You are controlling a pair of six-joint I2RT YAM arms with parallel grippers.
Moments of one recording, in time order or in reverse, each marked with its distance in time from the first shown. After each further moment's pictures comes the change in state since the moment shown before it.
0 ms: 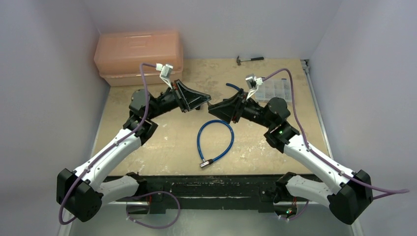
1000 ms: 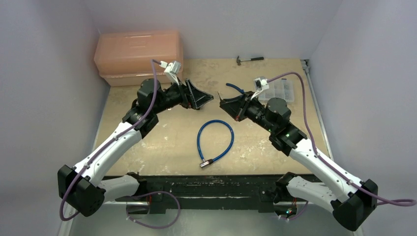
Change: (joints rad) left arm 0.004 0.052 0.118 -0.373 -0.134 0.201; right arm 0.005 -0.066 0.033 -0.303 0.304 -0.069
